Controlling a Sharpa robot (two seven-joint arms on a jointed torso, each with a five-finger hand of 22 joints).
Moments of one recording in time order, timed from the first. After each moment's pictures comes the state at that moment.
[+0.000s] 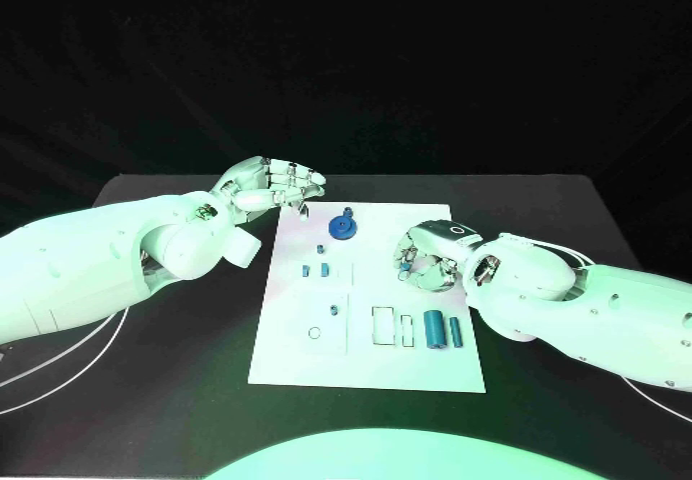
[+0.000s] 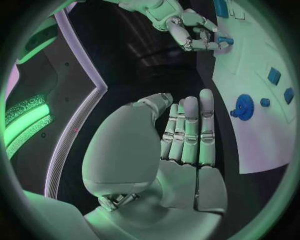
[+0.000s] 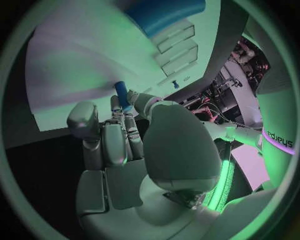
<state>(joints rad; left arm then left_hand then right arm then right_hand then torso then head) 1.20 -0.92 -0.02 1.49 -0.24 -0.08 0.30 1.46 -0.21 0.47 0.16 0.31 0.89 0.17 0.24 0.46 1.00 0.11 0.36 0.25 1.06 0.04 1.01 0.67 0.18 0.98 0.13 0.82 0.65 1.16 -0.78 -0.11 1.64 -1.62 -0.29 -0.25 1.38 -0.17 0.62 0.05 0.06 1.07 0.12 0.21 0.43 1.18 0.10 0.23 0.08 1.47 -0.02 1.32 1.16 0.12 1.37 0.08 0.94 1.31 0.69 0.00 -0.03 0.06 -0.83</state>
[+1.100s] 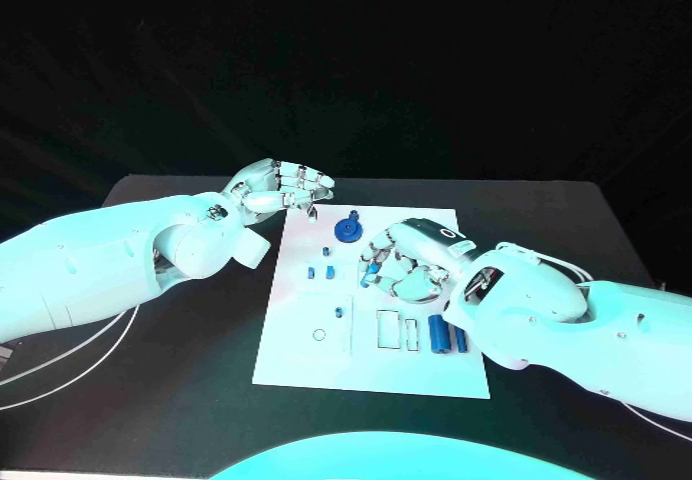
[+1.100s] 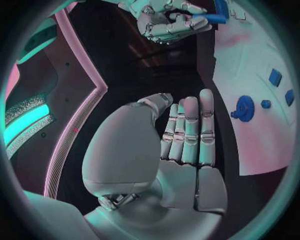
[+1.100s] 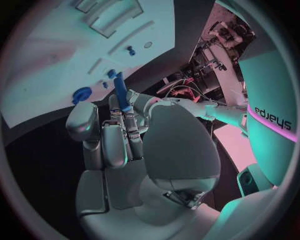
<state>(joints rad) 1.20 -0.91 -0.02 1.48 -0.24 -0.07 0.30 1.46 -0.21 0.47 0.16 0.31 0.89 0.17 0.24 0.46 1.01 0.11 0.36 0.24 1.06 0.04 1.01 0.67 0.18 0.98 0.13 0.82 0.65 1.17 -0.79 -0.10 1.84 -1.52 -0.43 -0.20 1.39 -0.16 0.62 0.05 0.05 1.08 0.12 0.23 0.45 1.18 0.11 0.23 0.08 1.47 -0.03 1.33 1.17 0.12 1.38 0.07 0.97 1.31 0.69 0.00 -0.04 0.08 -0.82</state>
